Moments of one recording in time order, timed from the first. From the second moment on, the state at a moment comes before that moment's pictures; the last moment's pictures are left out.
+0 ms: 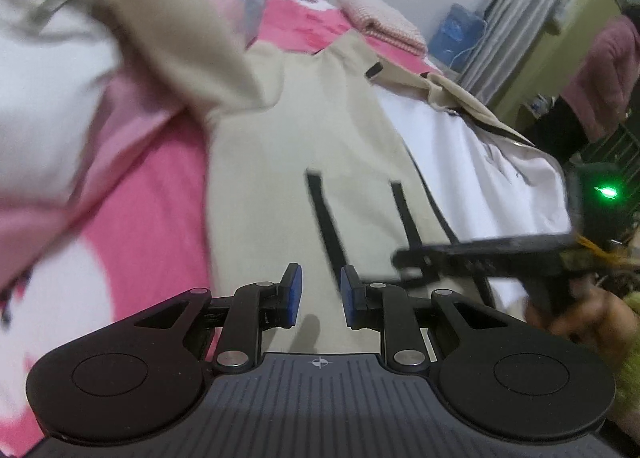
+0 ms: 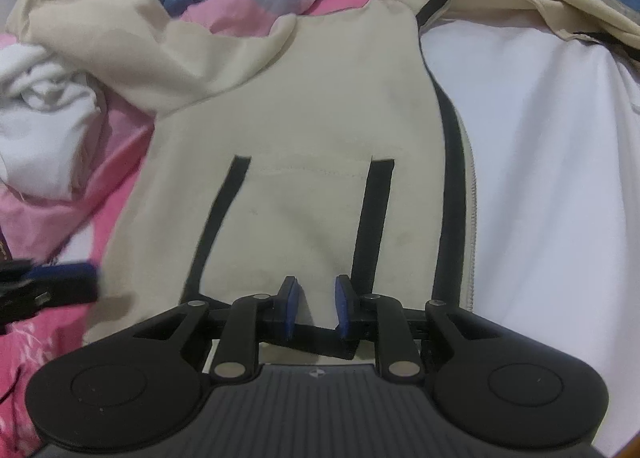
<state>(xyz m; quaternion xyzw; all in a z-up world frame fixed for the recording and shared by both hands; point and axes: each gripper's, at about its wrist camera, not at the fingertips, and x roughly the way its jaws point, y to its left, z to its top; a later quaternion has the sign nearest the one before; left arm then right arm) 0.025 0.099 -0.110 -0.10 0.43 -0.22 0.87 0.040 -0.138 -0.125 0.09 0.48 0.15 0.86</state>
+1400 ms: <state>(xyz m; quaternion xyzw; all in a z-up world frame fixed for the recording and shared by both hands) 0.201 -0.026 -0.178 -0.08 0.33 -0.26 0.90 0.309 -0.272 -0.154 0.38 0.34 0.12 0.85</state>
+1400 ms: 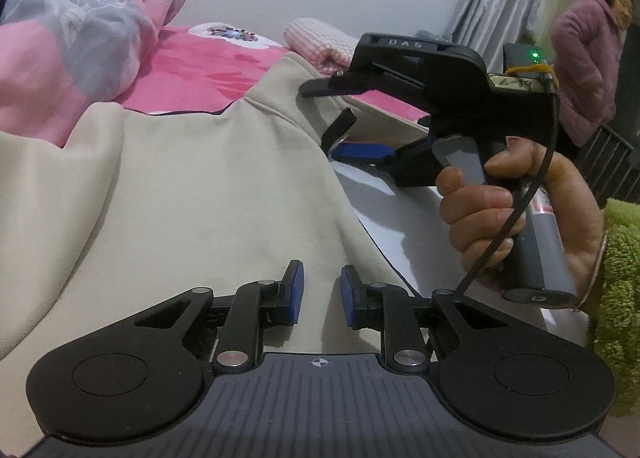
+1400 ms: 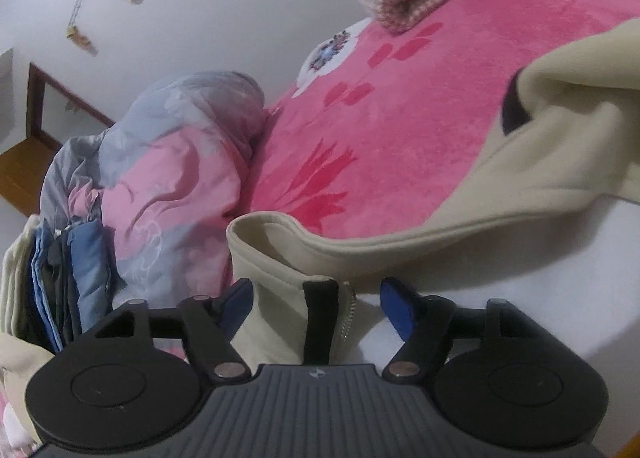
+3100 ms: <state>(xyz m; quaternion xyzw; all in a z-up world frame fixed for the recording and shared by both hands) 0.200 -0.009 -0.184 -0.14 0.33 -0.28 0.89 0.296 -0.239 -0.083 0.08 0.39 0.08 0.92</state>
